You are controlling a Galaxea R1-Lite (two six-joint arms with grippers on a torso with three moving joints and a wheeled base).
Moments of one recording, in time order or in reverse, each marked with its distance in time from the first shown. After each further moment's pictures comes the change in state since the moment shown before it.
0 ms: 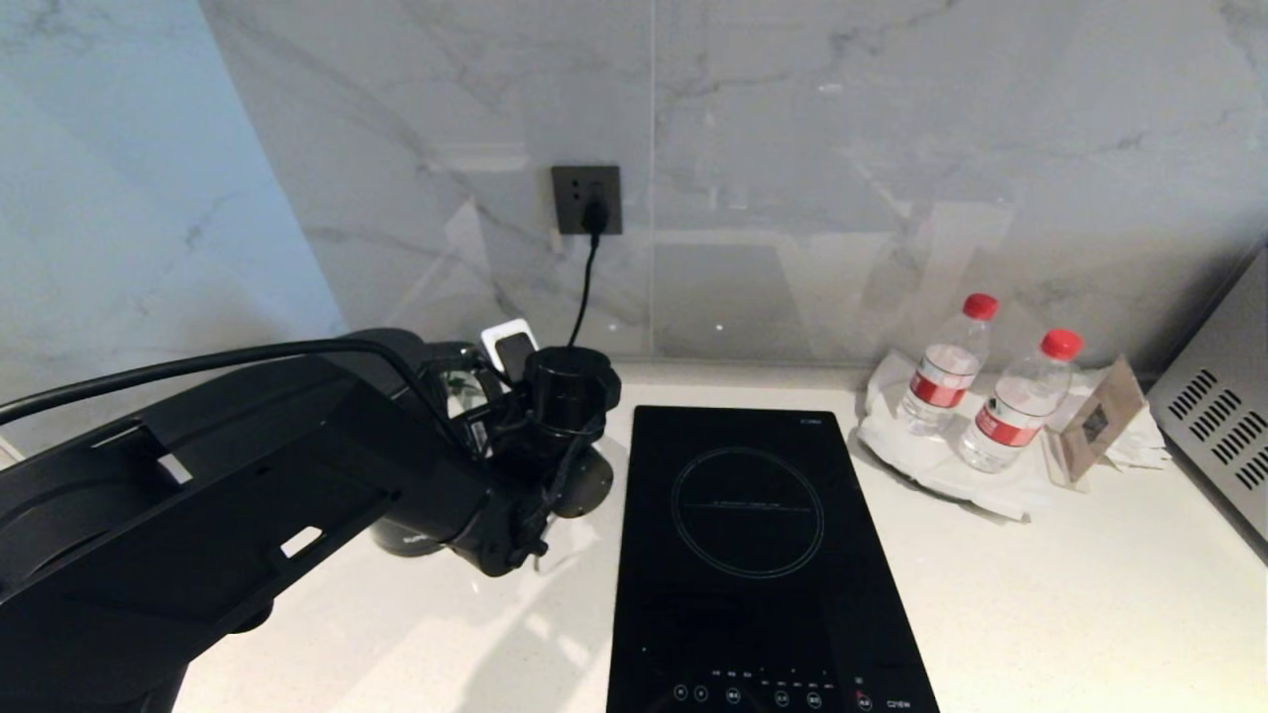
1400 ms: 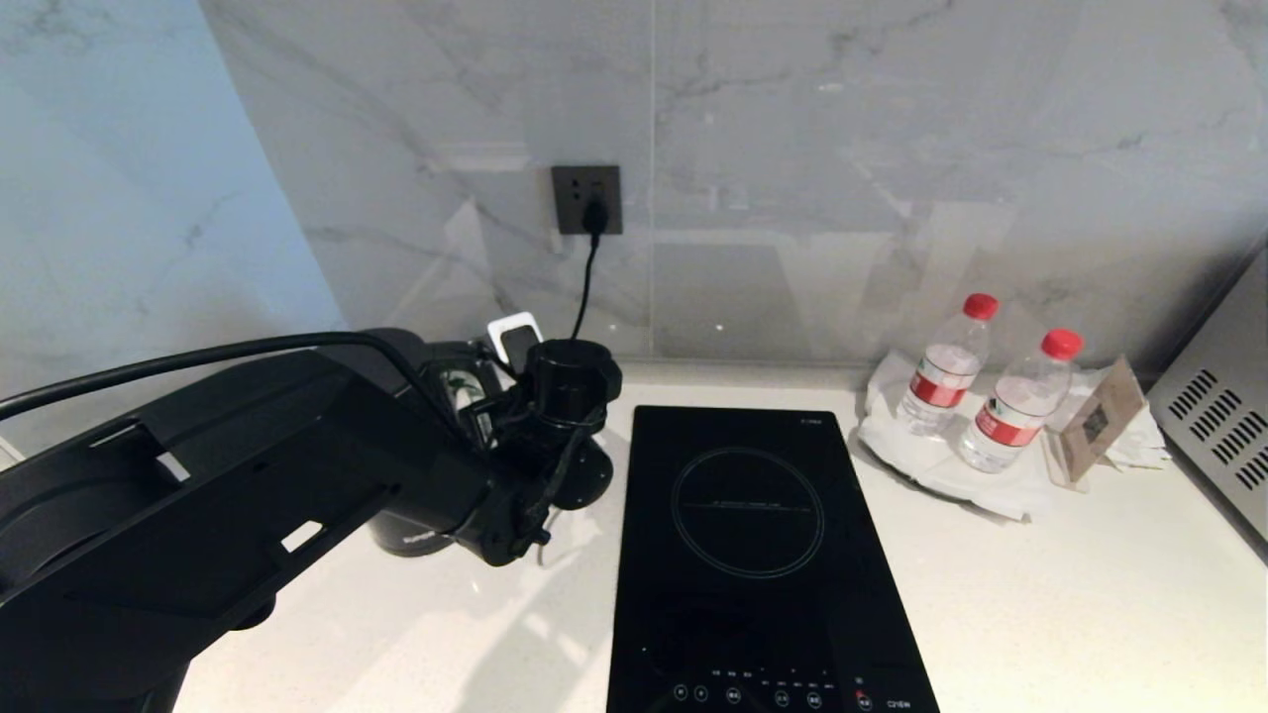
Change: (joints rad) left arm 0.005 0.002 -0.034 0.037 -0.062 -0.001; right arm 0.000 0.000 0.000 0.000 0.000 0.000
